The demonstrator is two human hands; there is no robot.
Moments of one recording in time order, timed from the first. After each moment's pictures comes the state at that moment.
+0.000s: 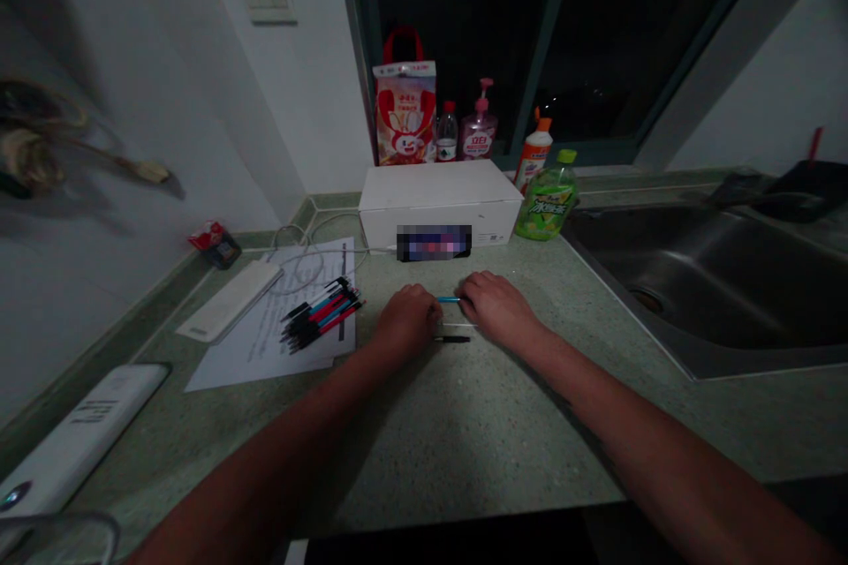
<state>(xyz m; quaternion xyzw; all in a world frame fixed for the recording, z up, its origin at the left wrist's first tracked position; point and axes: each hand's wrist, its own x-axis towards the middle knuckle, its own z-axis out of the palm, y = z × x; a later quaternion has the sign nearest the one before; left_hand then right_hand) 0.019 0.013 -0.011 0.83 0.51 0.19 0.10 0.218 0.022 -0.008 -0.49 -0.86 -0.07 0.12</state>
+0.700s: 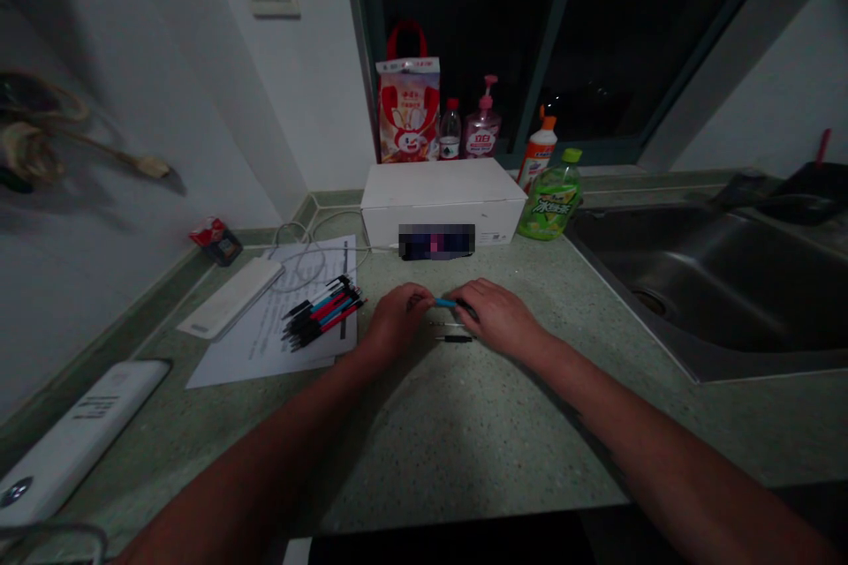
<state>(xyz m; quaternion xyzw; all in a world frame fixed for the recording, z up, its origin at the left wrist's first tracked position) 0.008 0.008 -0.007 0.70 0.55 0.35 0.29 0.217 0.010 -0.005 -0.42 -0.88 0.02 0.21</state>
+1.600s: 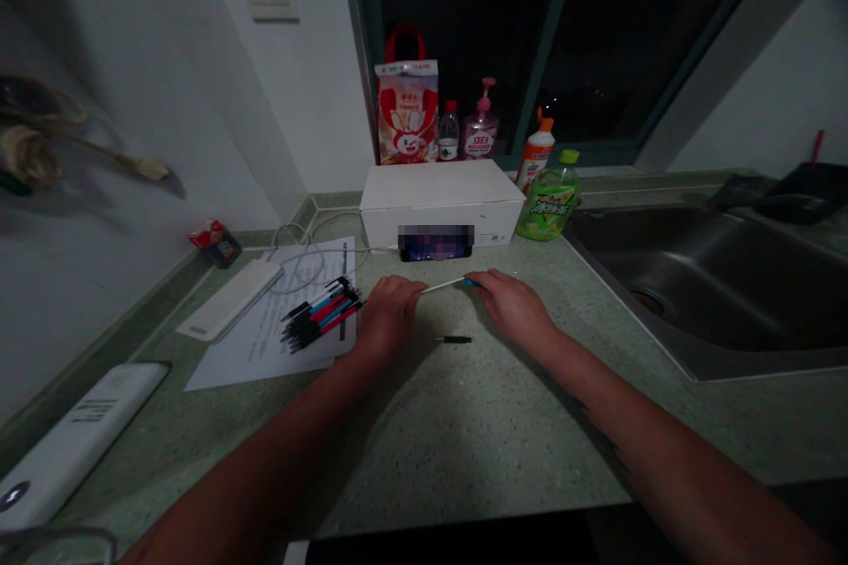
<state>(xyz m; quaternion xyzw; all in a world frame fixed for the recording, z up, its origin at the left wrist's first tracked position) -0.003 0.007 -0.001 0.80 0.51 0.30 0.07 0.234 0.016 0.000 -0.52 -0.82 0.02 0.22</state>
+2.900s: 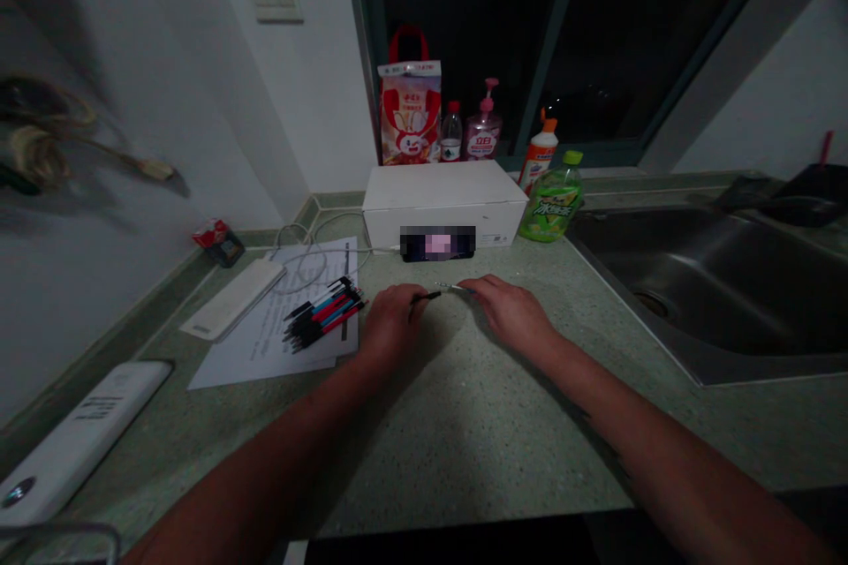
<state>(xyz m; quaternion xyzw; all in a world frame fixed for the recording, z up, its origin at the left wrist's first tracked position) 0.004 -0.001 -0.004 0.76 0.56 0.31 0.12 0.229 0.008 0.002 -0.50 -0.84 0.03 0.21</state>
